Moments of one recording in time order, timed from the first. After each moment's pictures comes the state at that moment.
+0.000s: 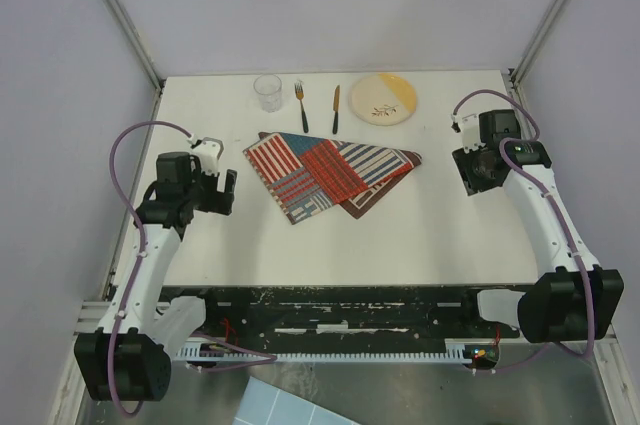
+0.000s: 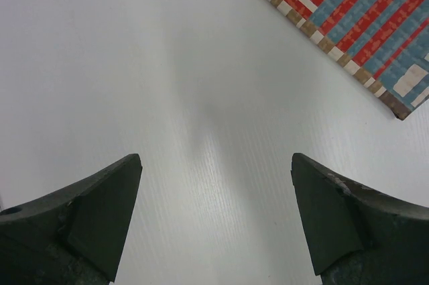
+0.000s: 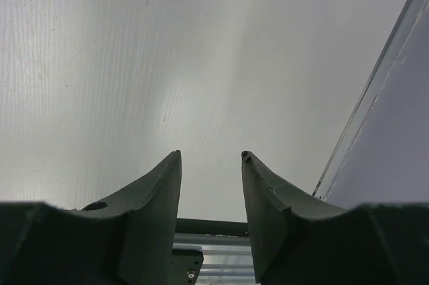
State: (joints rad) left arm 0.00 0.94 0.76 -0.57 0.11 0.24; right arm 0.04 1.26 1.15 -0.95 0.09 -0.29
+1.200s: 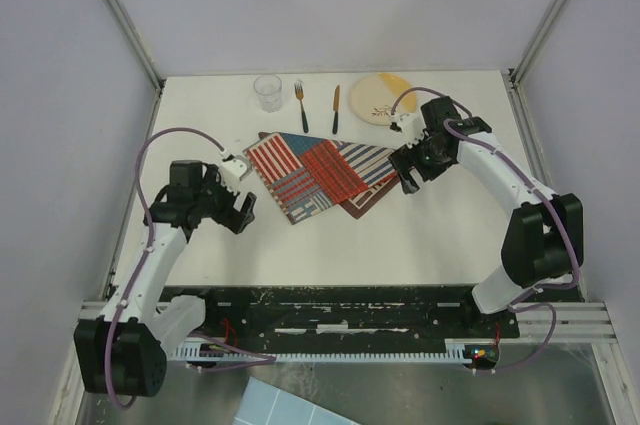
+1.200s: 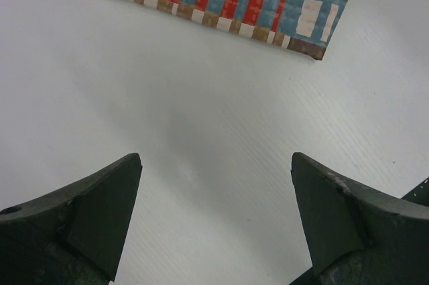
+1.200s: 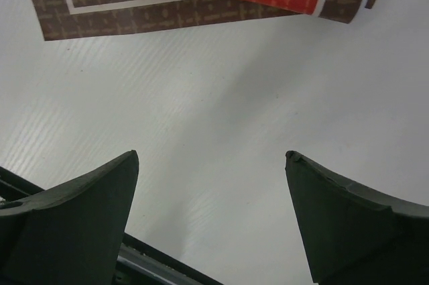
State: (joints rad) left arm -0.04 0.93 0.68 -0.59 0.42 0.49; right arm 0.27 1.59 1.29 -0.88 -0.20 -0.34
